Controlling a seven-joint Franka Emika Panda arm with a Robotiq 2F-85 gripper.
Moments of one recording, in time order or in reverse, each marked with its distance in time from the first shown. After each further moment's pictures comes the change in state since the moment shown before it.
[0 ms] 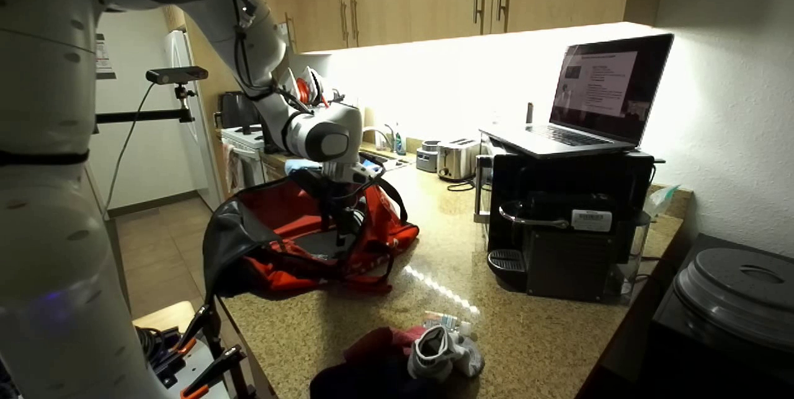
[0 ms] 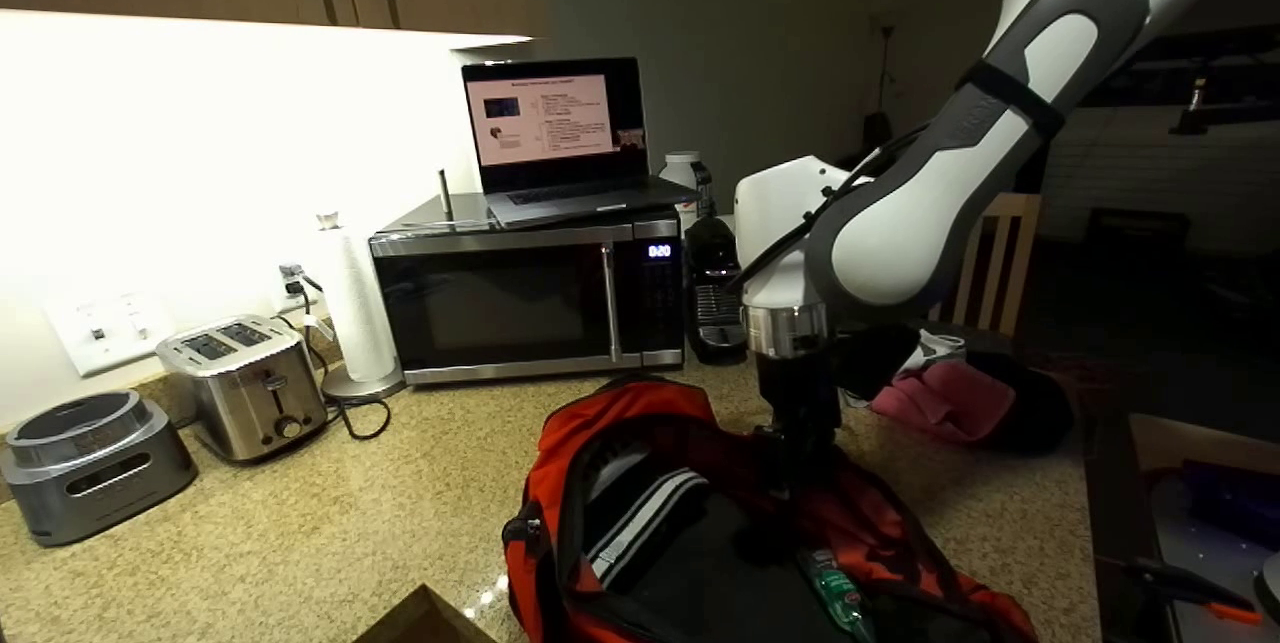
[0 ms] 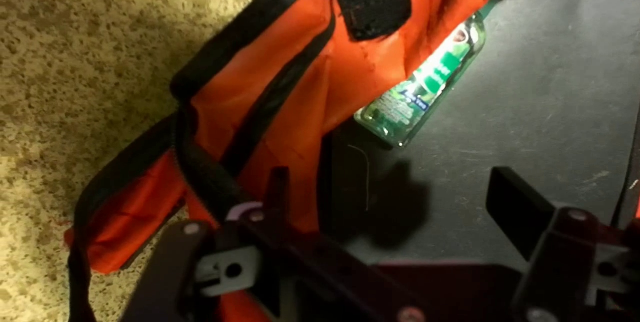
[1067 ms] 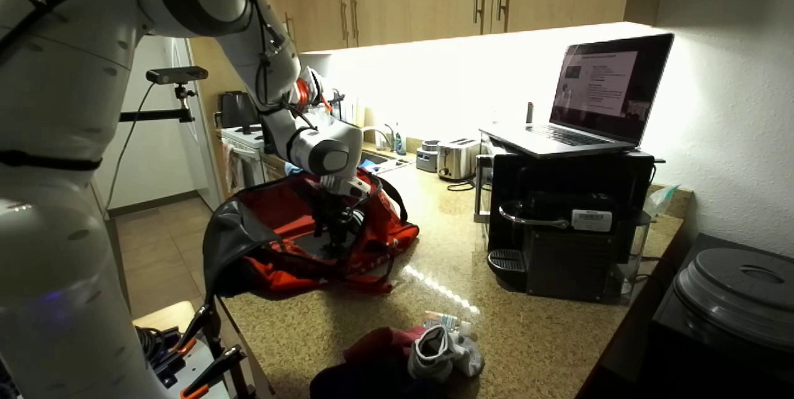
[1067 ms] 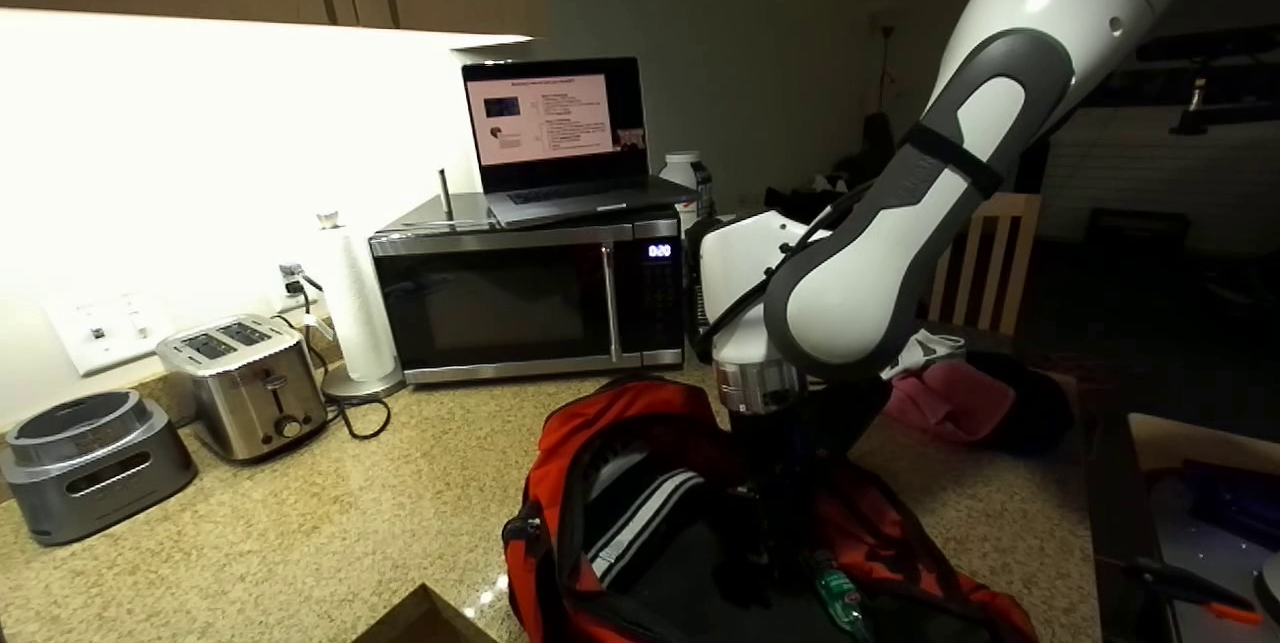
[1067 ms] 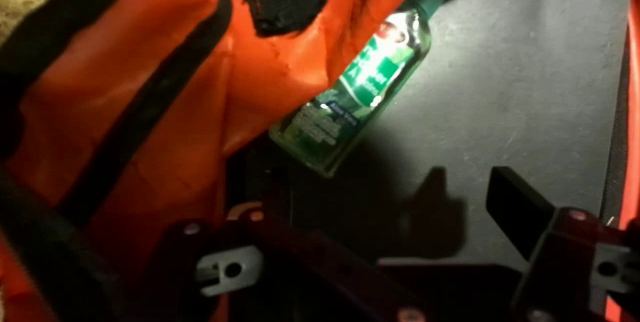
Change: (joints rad) arm 0.003 0.164 0.061 0.111 0.053 0.006 -0.024
